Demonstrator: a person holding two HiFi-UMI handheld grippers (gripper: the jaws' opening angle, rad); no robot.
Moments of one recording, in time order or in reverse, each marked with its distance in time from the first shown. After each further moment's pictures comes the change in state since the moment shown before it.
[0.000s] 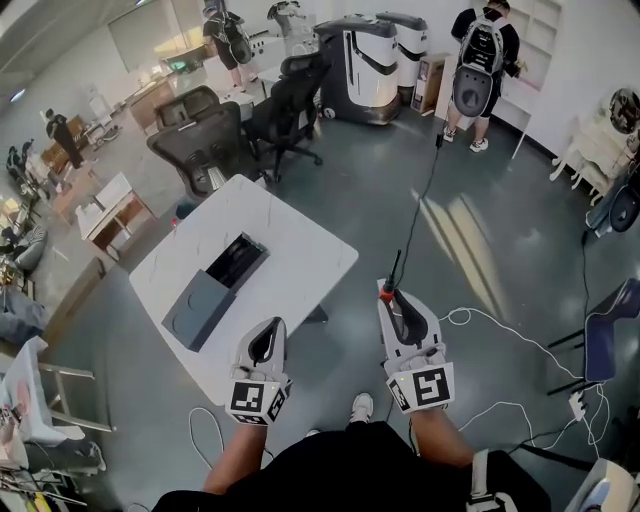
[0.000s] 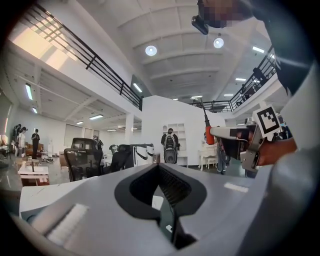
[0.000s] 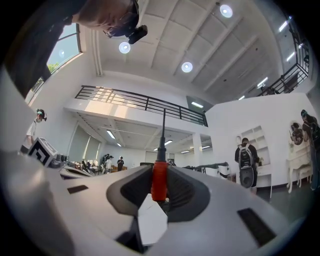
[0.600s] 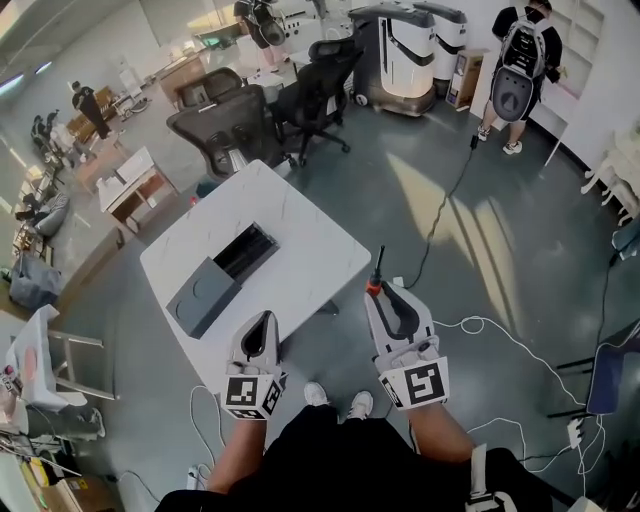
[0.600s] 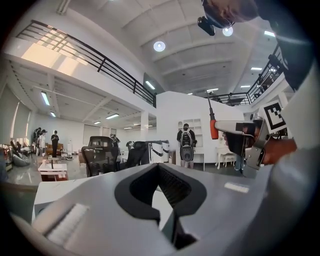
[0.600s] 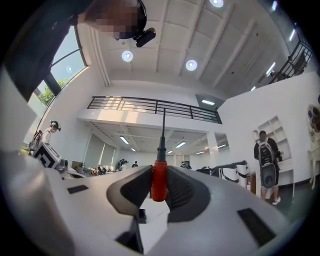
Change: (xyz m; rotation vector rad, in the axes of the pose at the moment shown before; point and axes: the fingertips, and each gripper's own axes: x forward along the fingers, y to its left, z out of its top) left arm 0.025 0.020 -0.008 -0.019 0.045 0.201; right arm 0.051 -0.015 -0.006 0.042 -0.045 0.184
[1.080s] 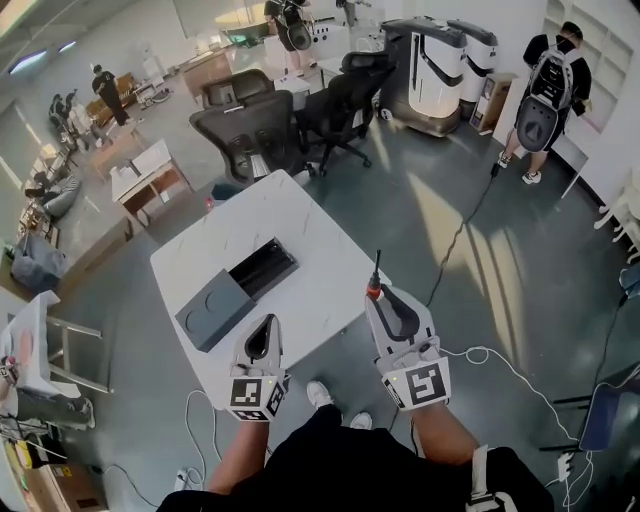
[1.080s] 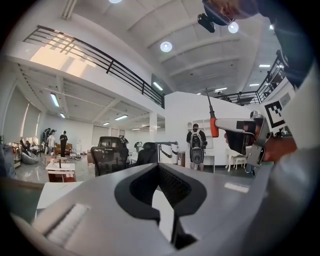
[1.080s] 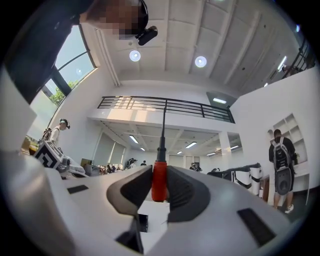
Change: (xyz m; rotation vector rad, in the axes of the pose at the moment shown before) left arm 0.036 0.069 -0.005 -0.022 -0.008 0.100; right arm 0.092 0.013 -0.016 -0.033 0.000 0.127
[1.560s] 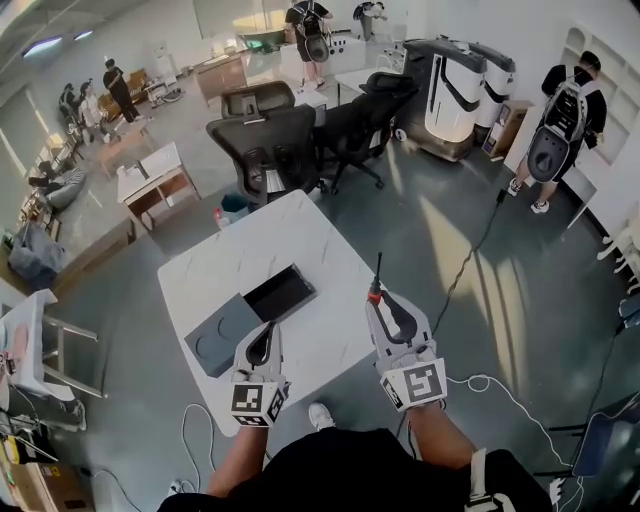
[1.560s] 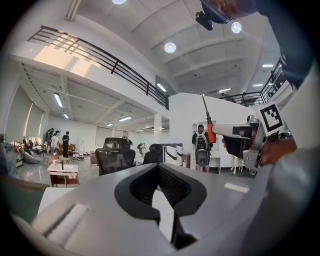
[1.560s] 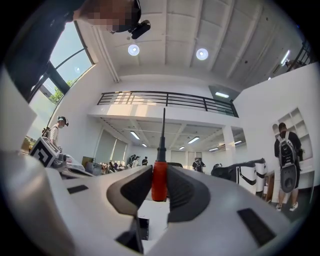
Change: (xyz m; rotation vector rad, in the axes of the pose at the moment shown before) left arm 0.045 0.080 0.004 -0.015 -0.022 0.039; right arm 0.104 0.004 -0.031 0.011 0.045 0.030
